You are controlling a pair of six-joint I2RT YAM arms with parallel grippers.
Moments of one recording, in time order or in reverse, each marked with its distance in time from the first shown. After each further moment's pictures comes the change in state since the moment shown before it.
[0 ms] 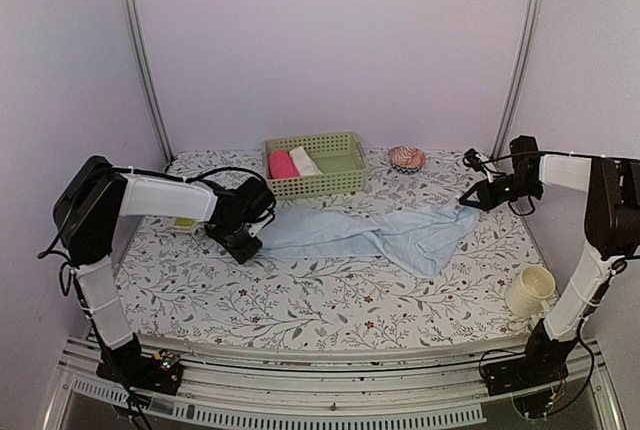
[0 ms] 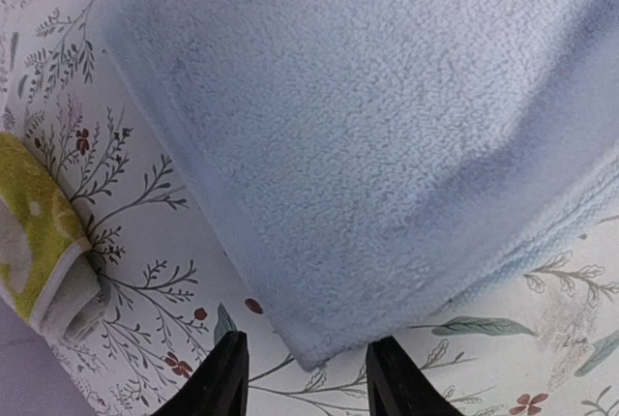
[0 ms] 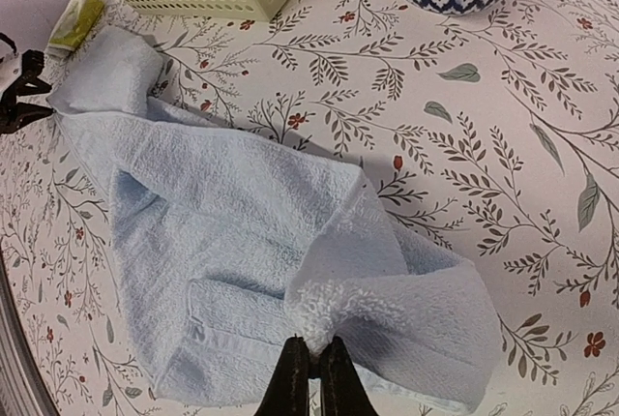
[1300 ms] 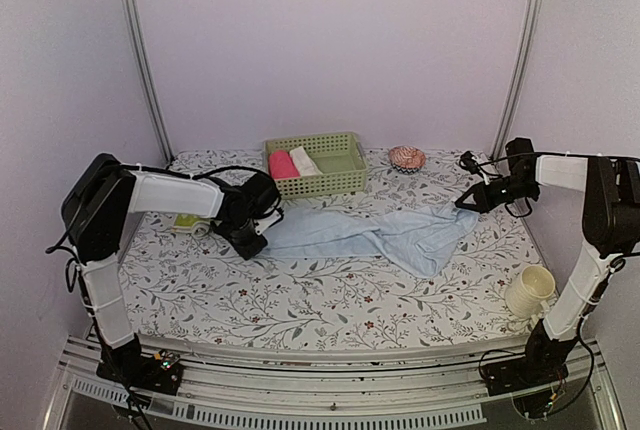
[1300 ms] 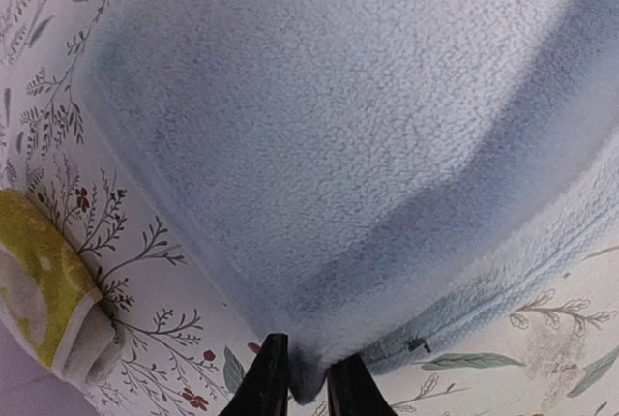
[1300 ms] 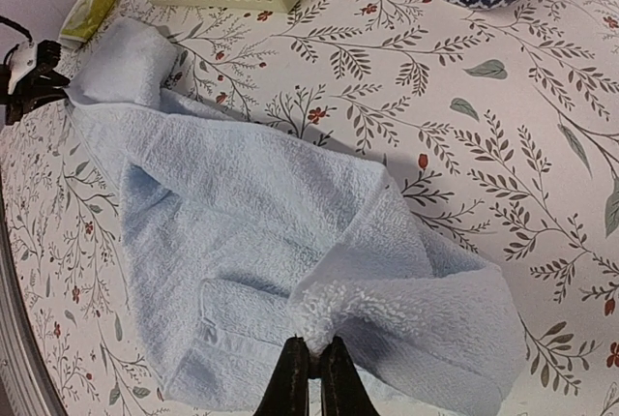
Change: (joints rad) left arm 0.002 0.045 0.062 0.009 0.032 0.108; right arm 0.017 0.020 0.000 -0.008 -0.023 -0.008
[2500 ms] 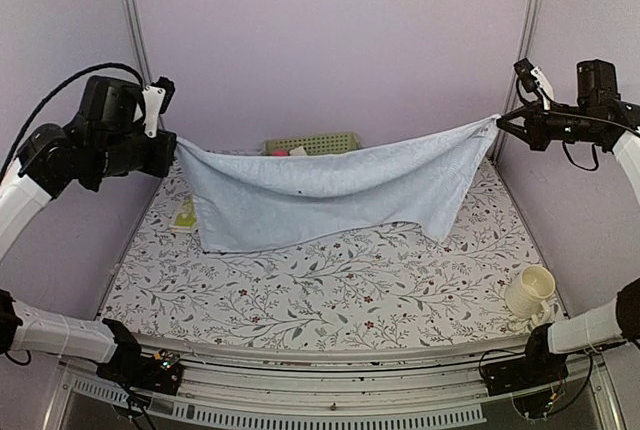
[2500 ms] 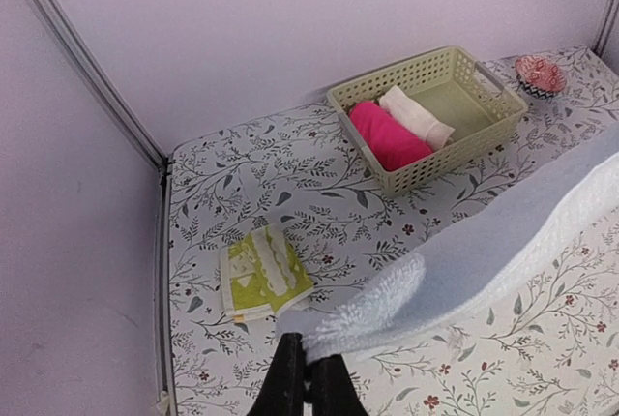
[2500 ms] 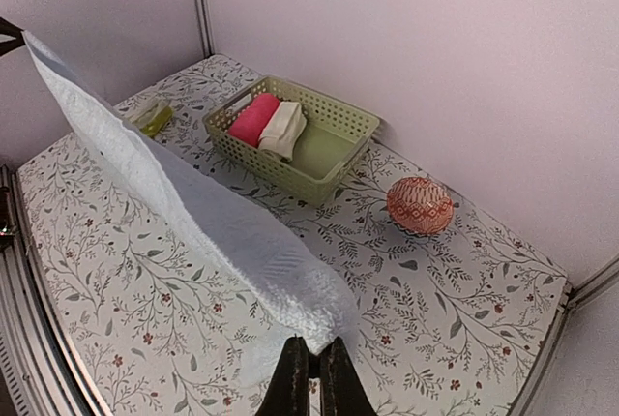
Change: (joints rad) left arm 0.024 -0.777 0.217 -0.293 -0.132 -0.259; right arm -0.020 -0.481 0.386 -0.355 -0.014 0.008
